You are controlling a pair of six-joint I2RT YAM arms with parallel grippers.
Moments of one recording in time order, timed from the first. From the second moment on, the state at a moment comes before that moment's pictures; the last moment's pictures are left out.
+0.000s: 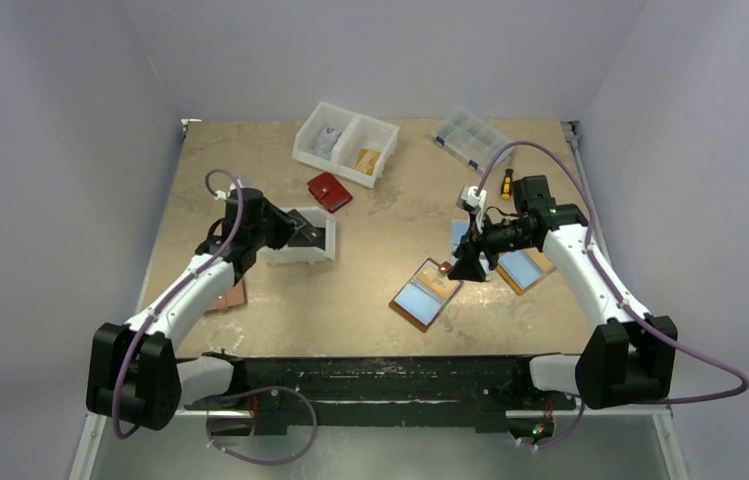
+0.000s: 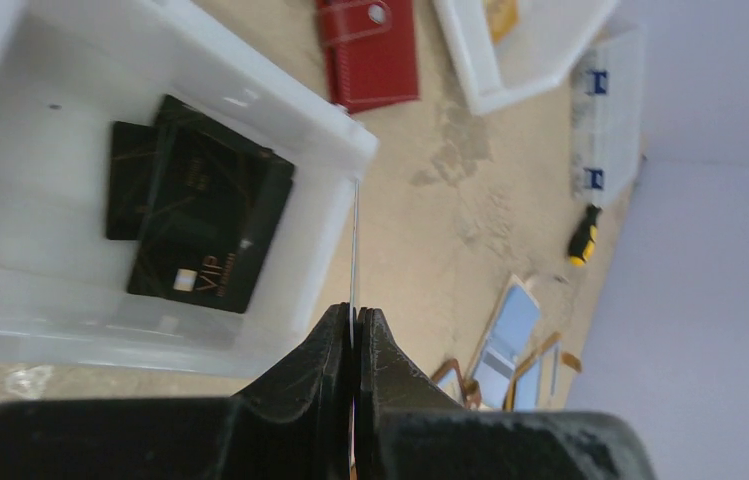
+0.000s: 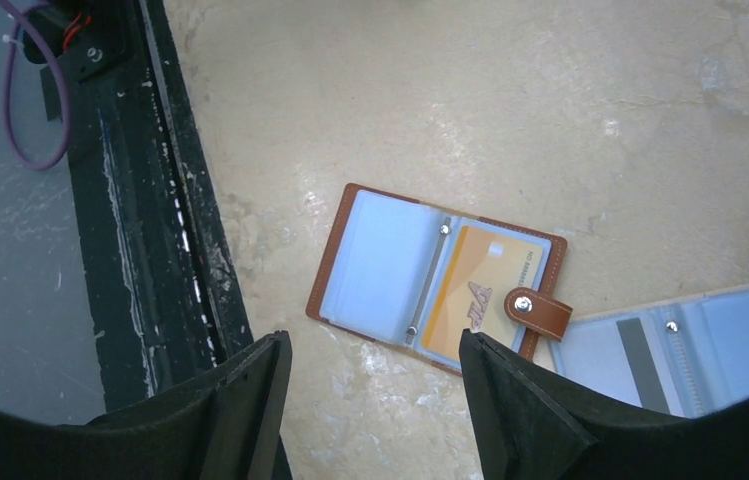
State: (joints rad) left arm -0.25 1.18 0.71 -0.09 0.08 -1.05; right arm 0.13 1.30 1.03 -0.93 -0.93 -0.73
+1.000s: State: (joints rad) left arm -0.12 1.20 0.80 -0.23 0.10 -0.90; right arm -0.35 1.29 1.06 -1.18 -0.88 -0.90
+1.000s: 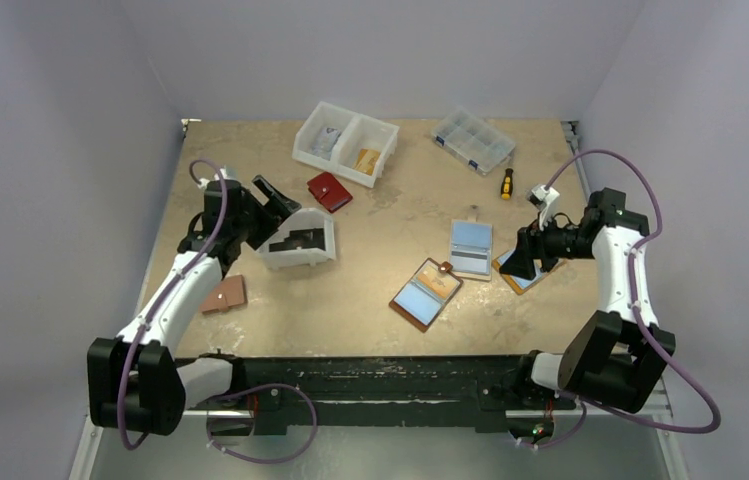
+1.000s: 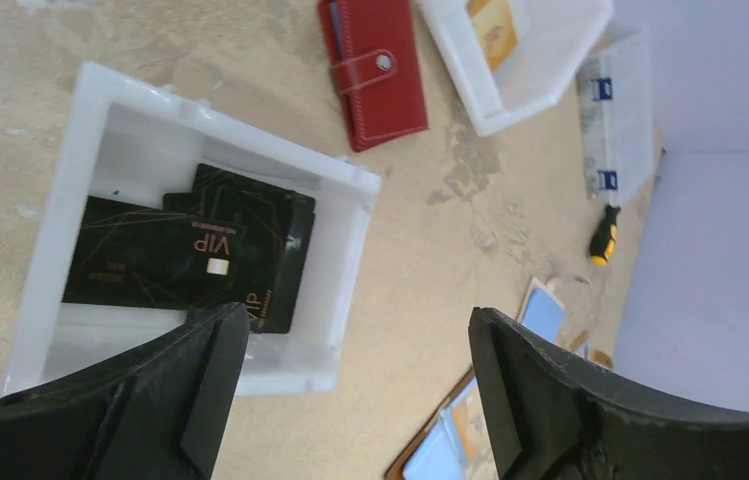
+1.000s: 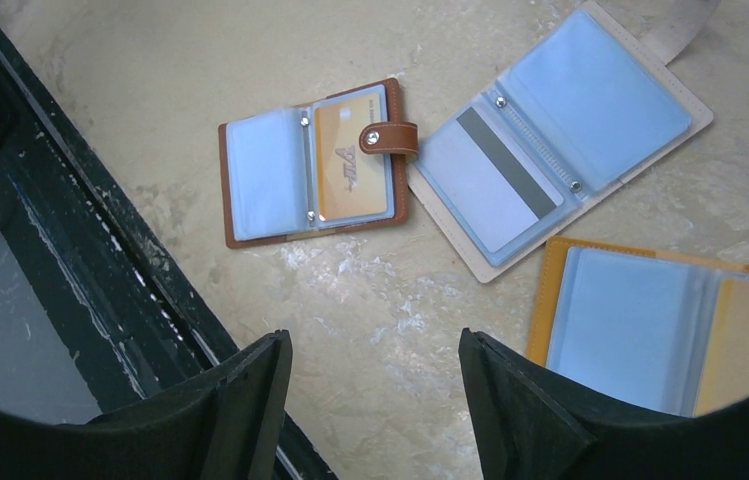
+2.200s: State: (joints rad) left arm -0.40 1.12 0.72 0.00 0.45 -0.85; right arm -0.38 1.34 1.10 -1.33 -0.95 -1.18
